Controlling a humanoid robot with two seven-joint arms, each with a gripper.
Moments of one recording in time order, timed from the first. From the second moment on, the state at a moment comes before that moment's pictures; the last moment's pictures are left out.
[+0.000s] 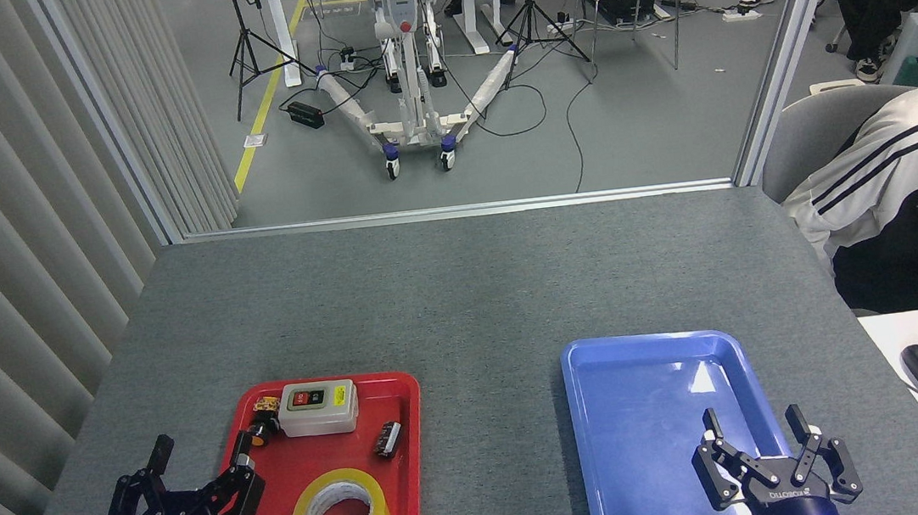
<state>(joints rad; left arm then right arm) 0.05 0.16 0.13 -1.55 -1.27 -0.27 0.20 0.14 -0.07 -0.06 -1.58 1.39 -0.01 -0.11</state>
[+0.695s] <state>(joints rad) 0.05 0.16 0.14 -1.55 -1.27 -0.32 0.24 0.14 -0.07 -0.06 -1.58 1.41 -0.01 -0.11</state>
